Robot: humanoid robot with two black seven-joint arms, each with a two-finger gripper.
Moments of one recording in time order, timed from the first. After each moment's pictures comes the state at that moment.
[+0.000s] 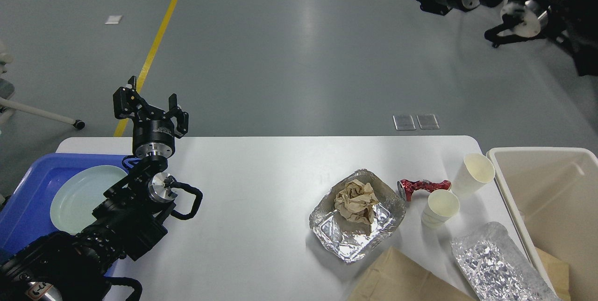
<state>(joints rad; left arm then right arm) -0.79 0.00 -0.82 -0.26 -0.08 -0.26 -0.72 1.88 -0.33 -0.95 0.74 0.35 0.32 0.29</state>
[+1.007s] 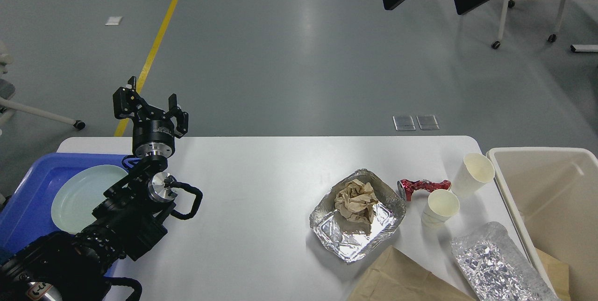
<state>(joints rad) -0.79 0.00 -0.82 -0.26 -0.08 -0.26 -0.72 2.97 -0.35 -1.31 1.49 -0.13 0.96 0.29</state>
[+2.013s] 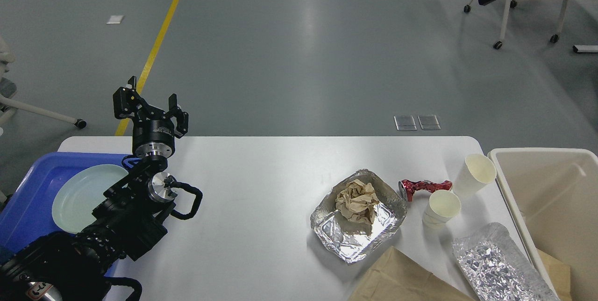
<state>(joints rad) -0.79 0.00 -0.82 -0.26 -0.08 -0.26 -0.72 2.97 -0.39 -1.34 1.44 -0.13 0.96 0.29</state>
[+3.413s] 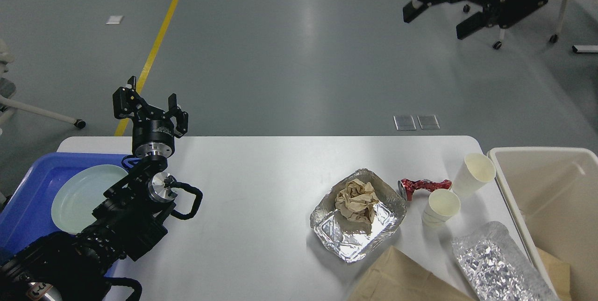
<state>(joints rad) -0.79 0.00 -0.82 -0.26 -0.08 -0.26 -0.73 2.40 -0.36 -1.28 1.08 -0.14 0.96 0.28</state>
